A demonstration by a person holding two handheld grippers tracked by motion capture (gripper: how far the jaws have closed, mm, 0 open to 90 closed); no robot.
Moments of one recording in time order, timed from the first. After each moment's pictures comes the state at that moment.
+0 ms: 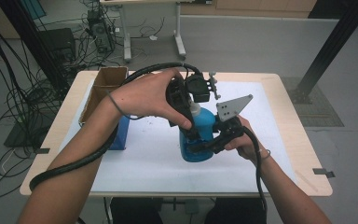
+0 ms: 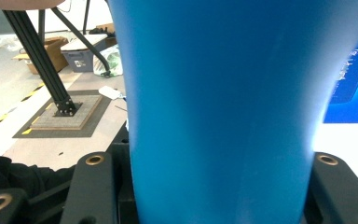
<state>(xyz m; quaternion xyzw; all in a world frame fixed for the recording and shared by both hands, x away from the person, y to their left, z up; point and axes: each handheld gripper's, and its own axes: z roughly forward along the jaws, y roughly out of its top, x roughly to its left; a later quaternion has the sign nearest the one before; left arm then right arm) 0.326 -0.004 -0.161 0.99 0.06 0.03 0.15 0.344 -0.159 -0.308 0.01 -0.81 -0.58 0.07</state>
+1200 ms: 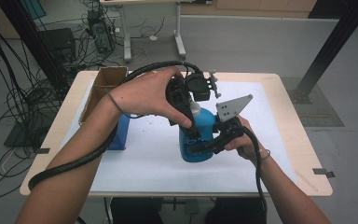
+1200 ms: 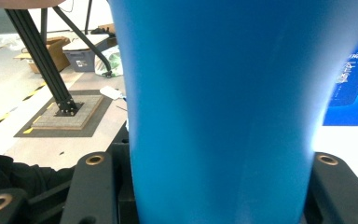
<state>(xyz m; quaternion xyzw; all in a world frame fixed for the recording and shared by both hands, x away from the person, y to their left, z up) 0.325 -0.003 -0.157 0.99 0.06 0.03 0.15 0.343 -0.159 -0.306 0.01 -0.81 -0.58 0.07</state>
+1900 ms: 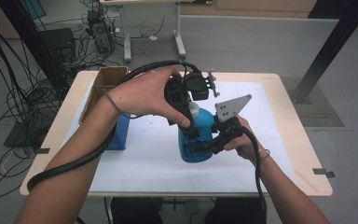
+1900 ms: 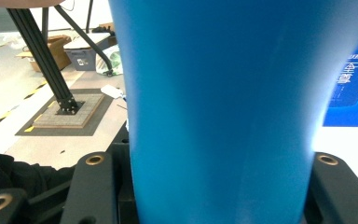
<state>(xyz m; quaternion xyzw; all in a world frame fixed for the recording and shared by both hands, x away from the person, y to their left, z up) 0.325 0.000 -0.156 0.99 0.07 0.03 0.15 0.343 -0.156 -0.306 0.02 -0.81 -0.58 0.07</state>
